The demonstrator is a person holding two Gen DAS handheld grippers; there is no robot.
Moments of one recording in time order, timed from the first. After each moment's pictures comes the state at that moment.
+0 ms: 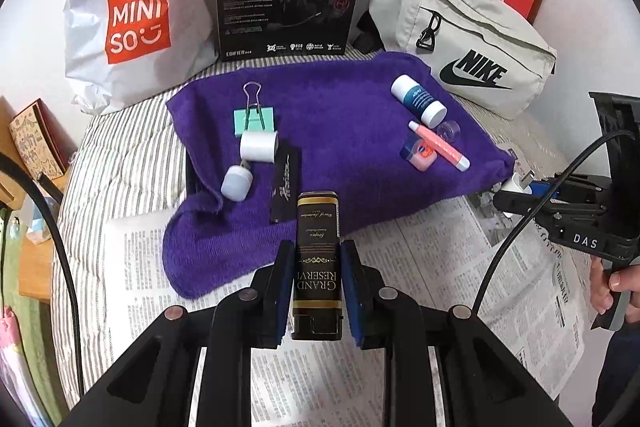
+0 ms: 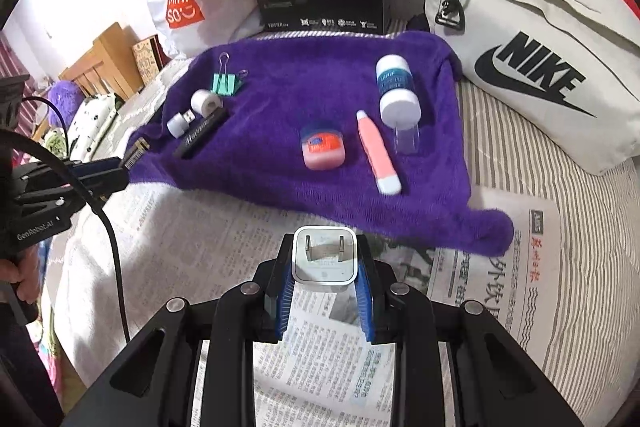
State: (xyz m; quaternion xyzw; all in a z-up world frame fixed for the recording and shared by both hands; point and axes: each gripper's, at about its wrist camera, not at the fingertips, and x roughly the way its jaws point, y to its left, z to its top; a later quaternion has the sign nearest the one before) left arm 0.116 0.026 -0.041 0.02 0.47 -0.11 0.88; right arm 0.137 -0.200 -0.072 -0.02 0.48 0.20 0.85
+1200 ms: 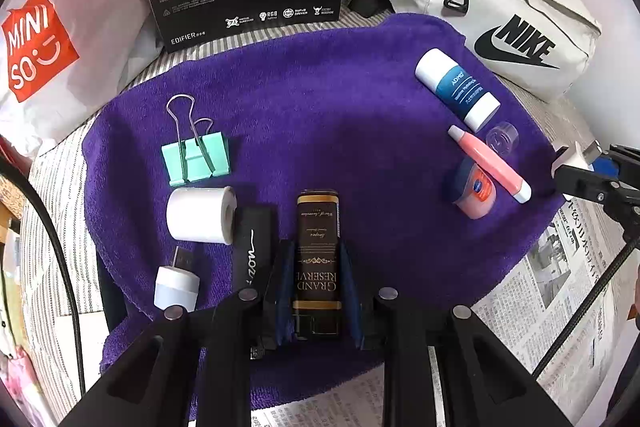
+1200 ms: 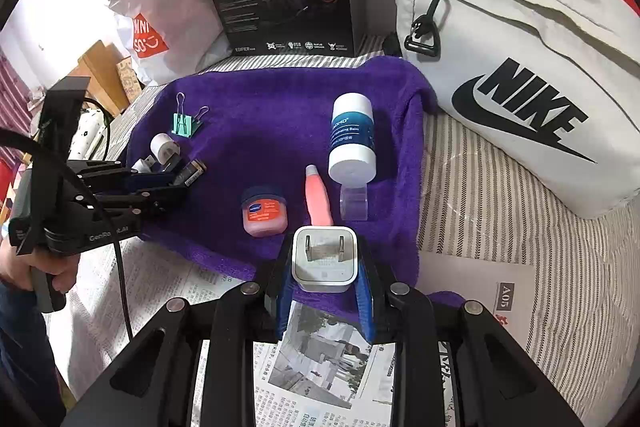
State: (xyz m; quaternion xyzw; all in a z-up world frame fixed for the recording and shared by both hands) left arm 0.217 -0.009 -0.101 0.06 0.52 -0.11 0.84; right arm 0.195 -0.219 -0.072 -0.01 0.48 0.19 0.86
